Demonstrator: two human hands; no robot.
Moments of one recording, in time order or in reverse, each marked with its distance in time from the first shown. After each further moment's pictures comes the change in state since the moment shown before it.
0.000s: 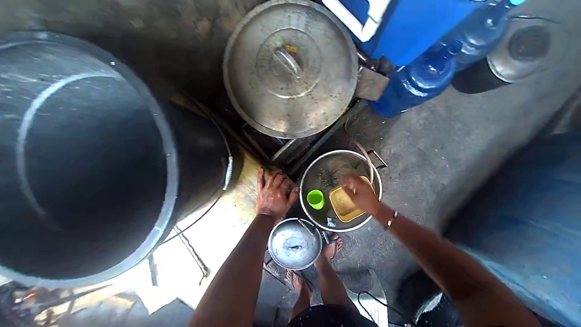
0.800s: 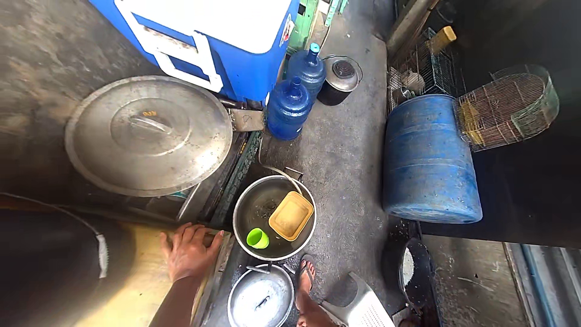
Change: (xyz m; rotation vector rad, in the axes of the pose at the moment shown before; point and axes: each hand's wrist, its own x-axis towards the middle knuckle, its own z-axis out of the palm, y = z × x) left_hand -0.003 -0.005 0.002 -0.027 0.105 0.077; right_hand -0.254 -0.003 0.283 0.381 -0.418 0.497
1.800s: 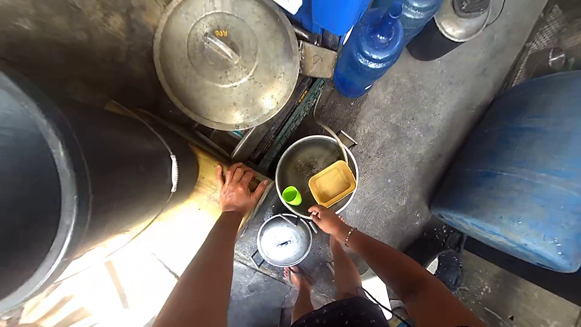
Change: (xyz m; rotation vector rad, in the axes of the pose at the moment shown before) left_hand -0.001 -0.001 -0.002 0.034 -0.091 -0.036; right_hand 0.073 -0.102 -0.195 -0.163 0.155 -0.201
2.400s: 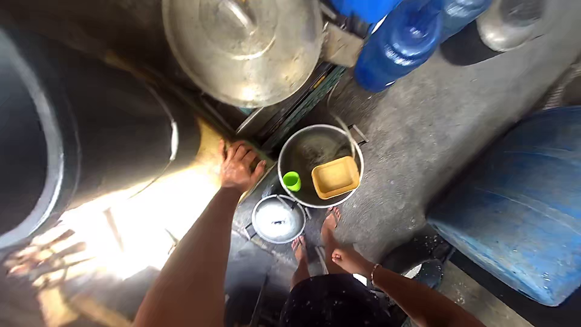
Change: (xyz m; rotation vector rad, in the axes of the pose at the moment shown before) left_hand -0.002 0.002 -0.004 -0.002 0.010 -0.021; right_hand -0.132 0.112 0.039 -0.178 -0.450 0.166
